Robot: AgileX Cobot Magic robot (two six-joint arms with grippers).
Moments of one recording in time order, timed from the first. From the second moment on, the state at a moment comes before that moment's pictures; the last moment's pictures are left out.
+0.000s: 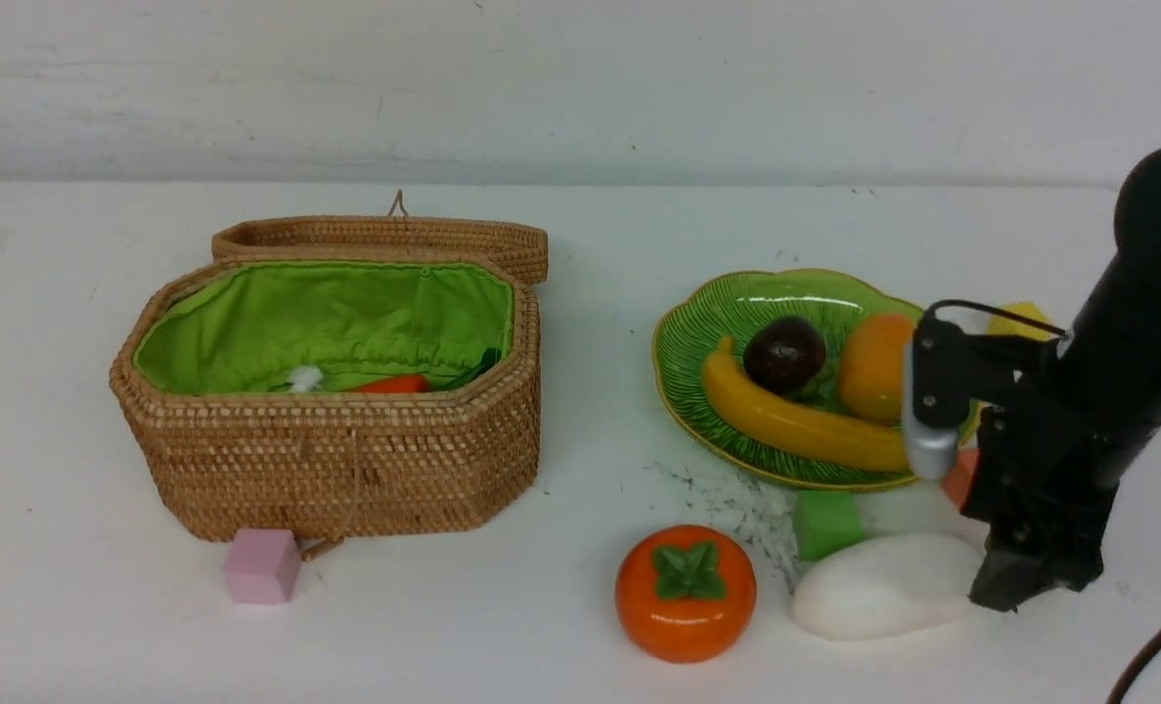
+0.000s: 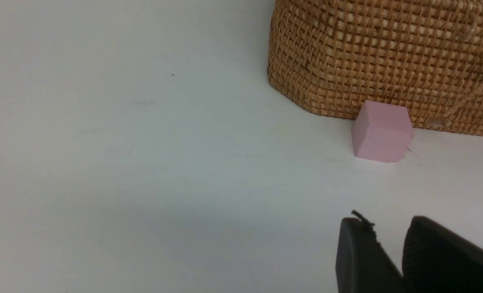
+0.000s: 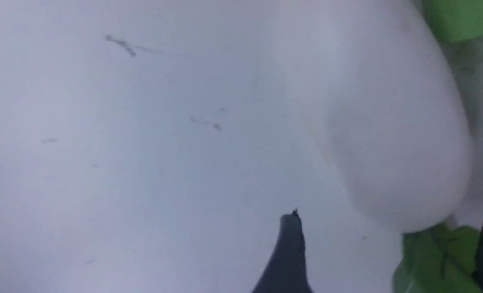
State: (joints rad) right arm 0.17 1.72 -1.23 0.21 1.02 -1.26; left arm -0.05 -0.01 0.03 0.14 0.39 -0.32
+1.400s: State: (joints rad) right arm 0.36 1.61 -1.24 0.33 1.10 -1.25; left arm -0.05 -0.01 0.03 0.15 0.39 -0.32
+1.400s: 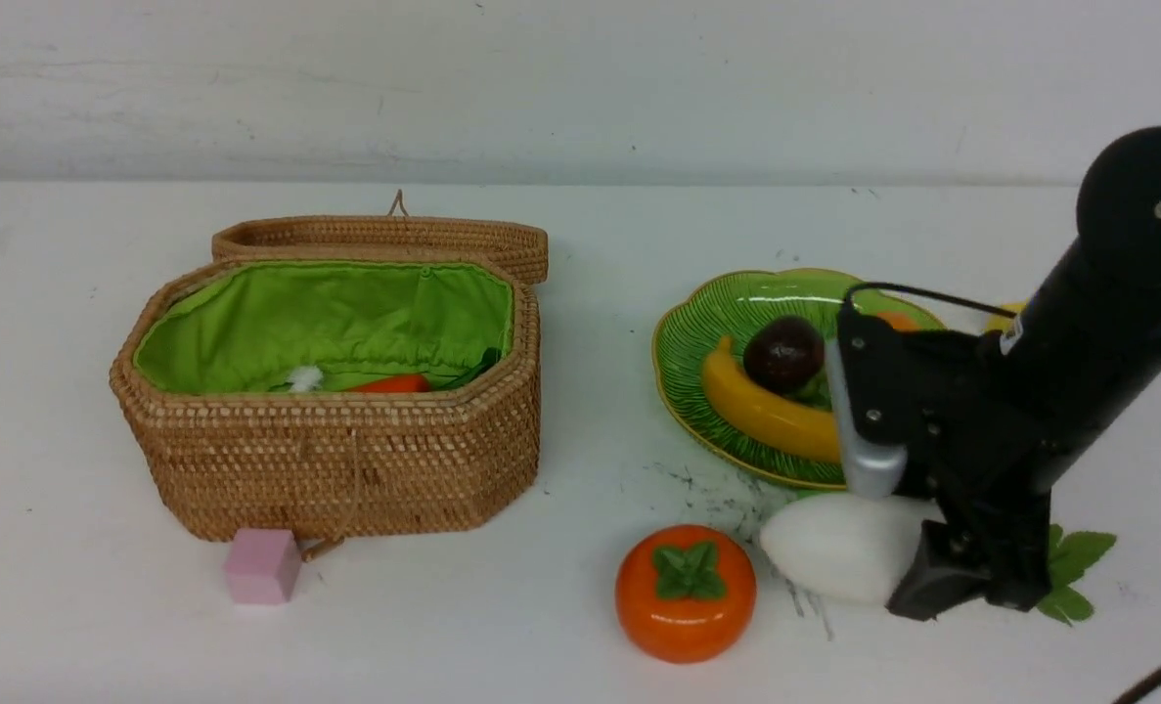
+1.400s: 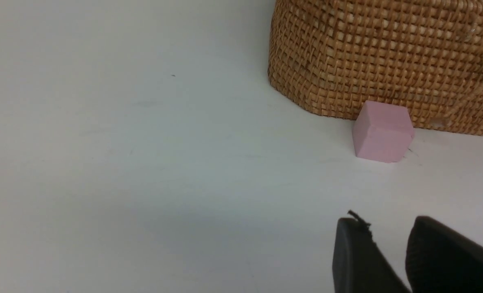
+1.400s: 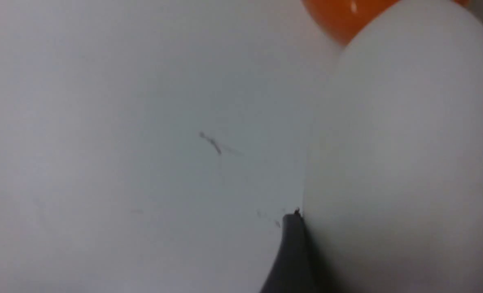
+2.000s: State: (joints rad) right arm 0.54 2.11 -2.26 0.67 1.06 -0.84; left arm -0.05 -0.01 0.03 0.15 0.39 -0.32
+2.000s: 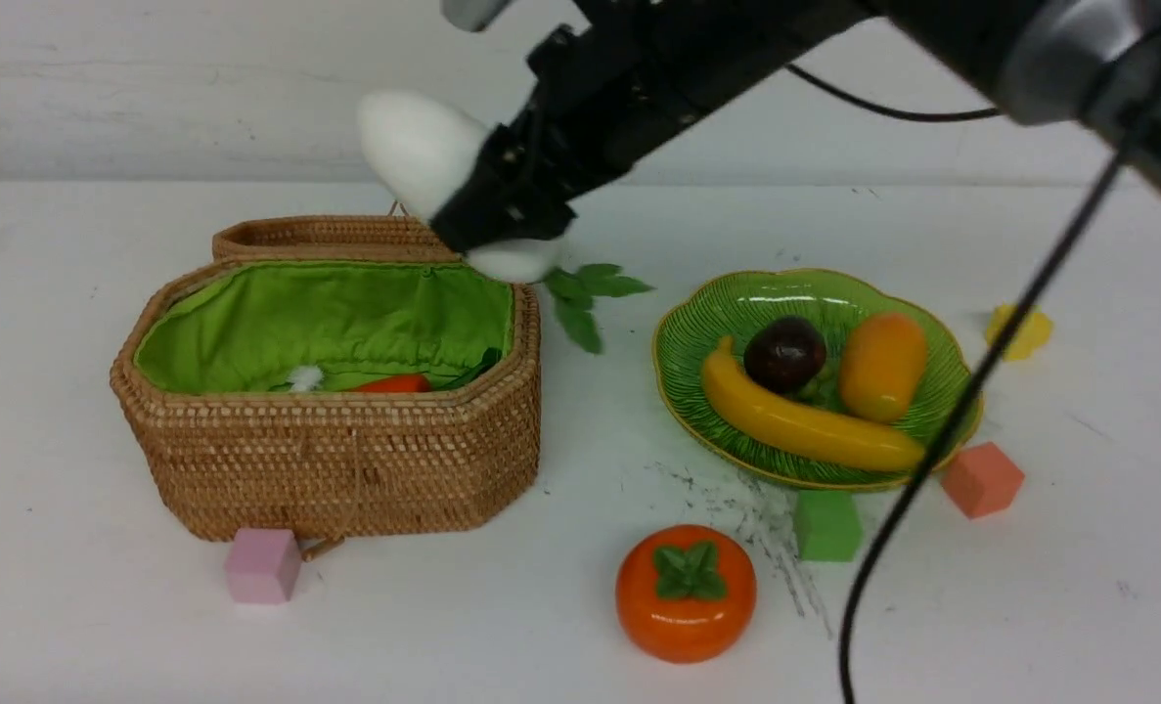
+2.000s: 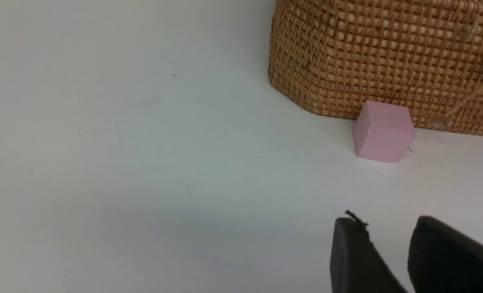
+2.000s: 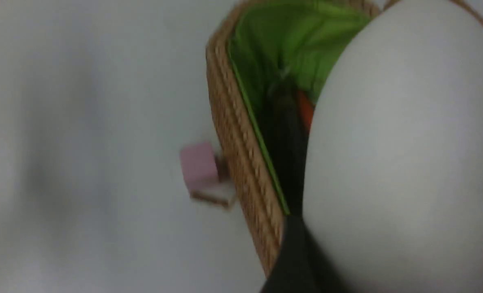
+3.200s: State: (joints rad) right arm 0.57 2.05 -2.20 0.61 1.01 -0.81; left arm -0.05 -0.01 0.03 0.15 0.39 -0.32
